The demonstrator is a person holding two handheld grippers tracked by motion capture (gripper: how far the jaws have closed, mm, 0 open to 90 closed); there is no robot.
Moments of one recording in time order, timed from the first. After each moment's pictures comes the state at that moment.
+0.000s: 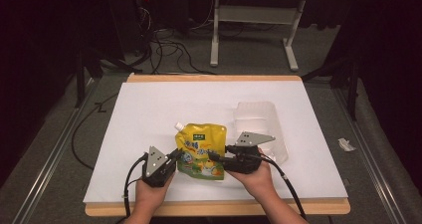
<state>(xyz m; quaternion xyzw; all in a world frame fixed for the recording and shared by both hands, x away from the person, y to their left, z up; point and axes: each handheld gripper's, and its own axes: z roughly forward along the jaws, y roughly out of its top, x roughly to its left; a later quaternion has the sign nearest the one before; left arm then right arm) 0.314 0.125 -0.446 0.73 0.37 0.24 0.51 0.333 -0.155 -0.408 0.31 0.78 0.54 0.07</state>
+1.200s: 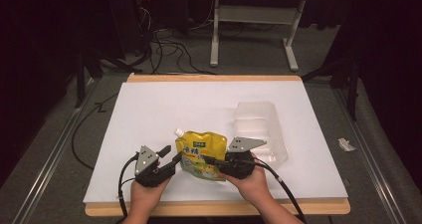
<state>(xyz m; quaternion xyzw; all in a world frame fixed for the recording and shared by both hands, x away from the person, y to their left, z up) 0.314 0.139 -0.441 0.72 0.40 0.22 0.52 0.326 -0.139 -0.414 0.29 0.80 0.53 0.06</state>
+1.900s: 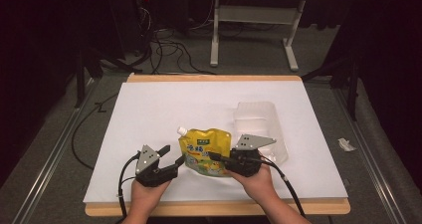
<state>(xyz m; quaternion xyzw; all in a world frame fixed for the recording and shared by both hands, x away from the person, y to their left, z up) 0.316 0.140 -0.441 0.73 0.39 0.20 0.53 0.326 -0.154 -0.404 0.28 0.78 0.55 0.07</state>
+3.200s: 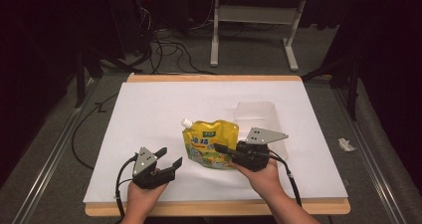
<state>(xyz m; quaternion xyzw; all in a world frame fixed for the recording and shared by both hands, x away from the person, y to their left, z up) 0.313 0.147 -0.444 0.74 0.39 0.20 0.51 0.327 -0.170 -0.380 0.27 0.76 0.58 0.09</state>
